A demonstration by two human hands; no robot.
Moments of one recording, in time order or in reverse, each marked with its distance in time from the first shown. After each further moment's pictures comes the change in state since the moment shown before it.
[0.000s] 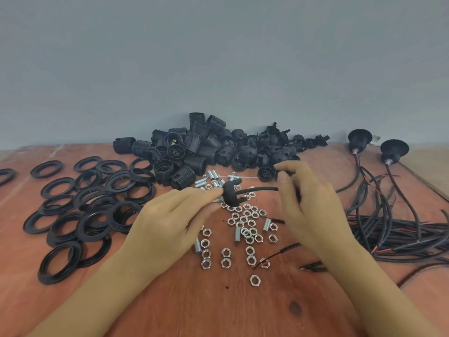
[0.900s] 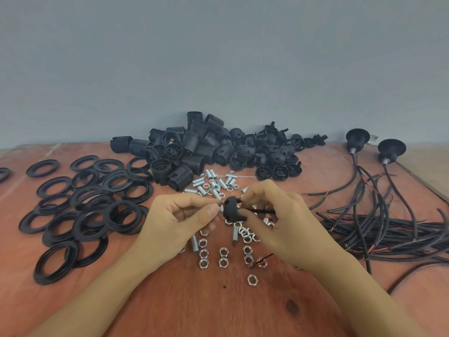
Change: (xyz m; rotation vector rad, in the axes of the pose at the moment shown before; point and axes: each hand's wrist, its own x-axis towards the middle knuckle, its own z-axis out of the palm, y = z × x) left_hand -0.002 0.006 0.013 -1.007 -0.077 -0.821; right_hand -0.012 -0.014 0.009 0.289 -0.281 -0.150
